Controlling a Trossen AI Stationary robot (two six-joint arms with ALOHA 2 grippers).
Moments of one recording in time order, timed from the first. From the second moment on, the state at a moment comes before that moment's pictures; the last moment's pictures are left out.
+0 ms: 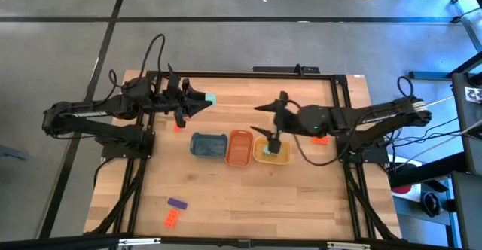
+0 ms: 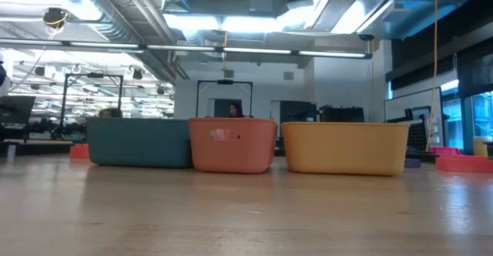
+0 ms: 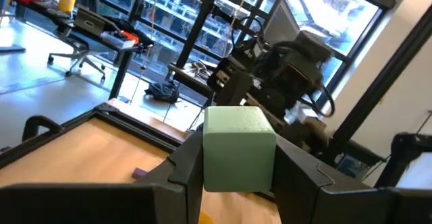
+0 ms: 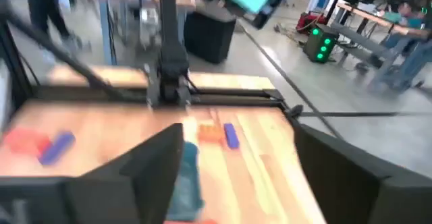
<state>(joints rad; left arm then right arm) 0.16 0.85 0.82 0.15 0.04 -0.48 0.18 1.33 1.17 -0.10 0.43 -0.10</state>
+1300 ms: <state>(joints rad) 0.07 1.01 0.82 0.34 0.14 -0.91 0.16 1.66 1.51 0.02 0.37 -0.61</state>
